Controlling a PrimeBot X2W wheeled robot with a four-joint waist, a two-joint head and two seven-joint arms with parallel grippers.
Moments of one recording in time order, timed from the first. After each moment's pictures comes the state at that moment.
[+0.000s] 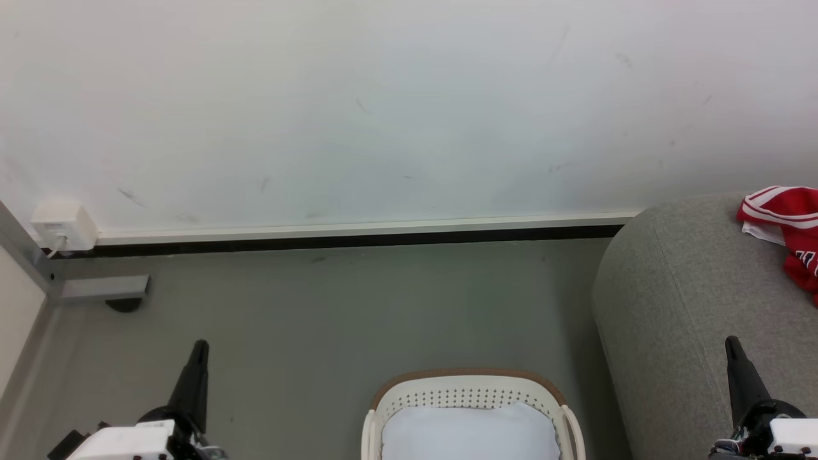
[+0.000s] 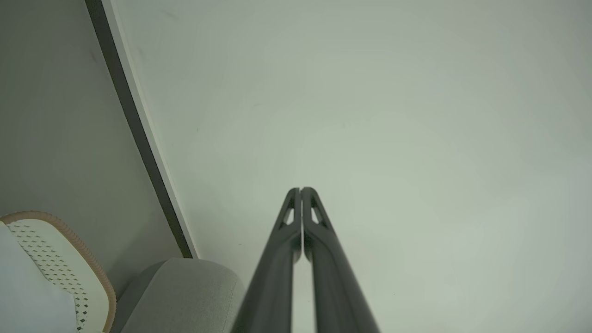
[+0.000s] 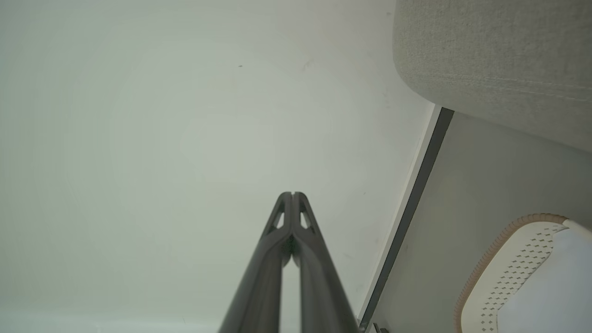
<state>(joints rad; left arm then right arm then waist) -0.11 0.05 0.12 0.25 -1.60 -0.13 0.11 -0.11 -0.05 -0.11 0.25 1.61 0.13 0.11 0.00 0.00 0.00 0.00</state>
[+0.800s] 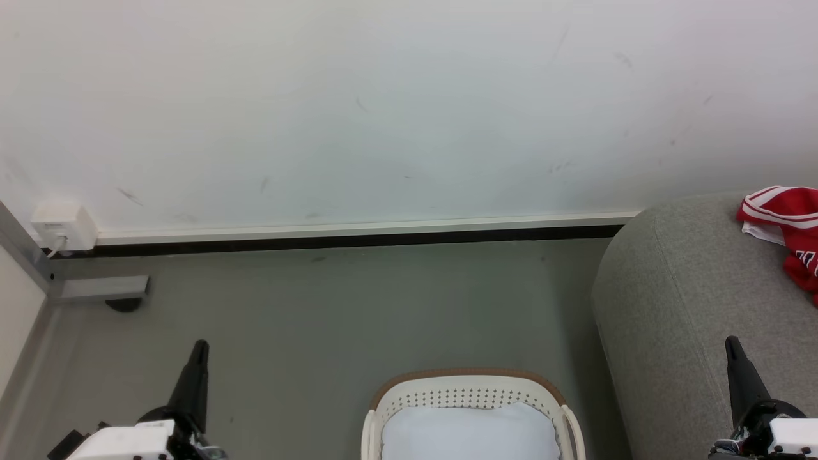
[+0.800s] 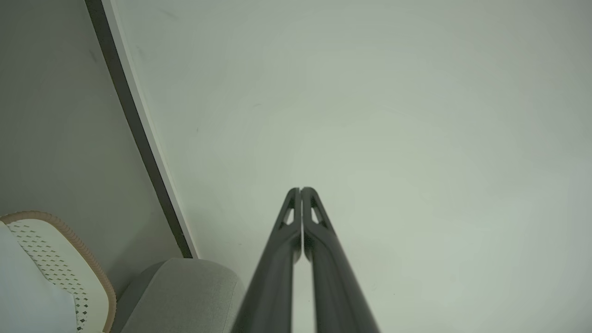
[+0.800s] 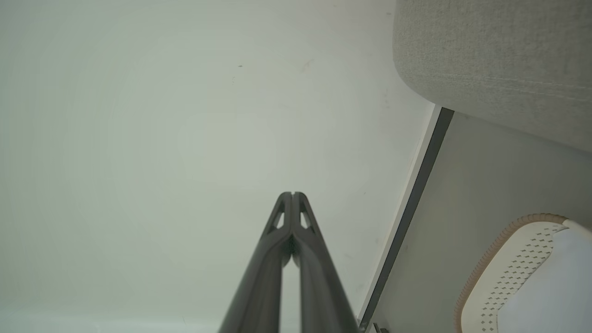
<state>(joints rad) -0.11 0.05 0.12 0.25 -1.60 -0.13 0.11 -0.11 -0.05 -0.11 0.25 1.61 0.13 0.11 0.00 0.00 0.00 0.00</state>
